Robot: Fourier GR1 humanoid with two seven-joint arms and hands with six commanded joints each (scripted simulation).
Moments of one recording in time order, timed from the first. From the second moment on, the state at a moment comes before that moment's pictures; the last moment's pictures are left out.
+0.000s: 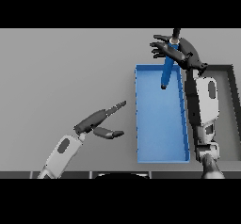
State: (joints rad) left arm -0.23 0.21 -0.47 -1.60 -0.01 -0.35 0.08; right arm -0.86 -0.30 -0.13 -1.11 -0.46 0.29 0.51
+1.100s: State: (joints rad) left arm -0.22 0.19 -0.49 -1.64 -0.01 -0.34 0.11; right arm -0.71 -0.65 0.67 -1.13 -0.81 0.02 0.61
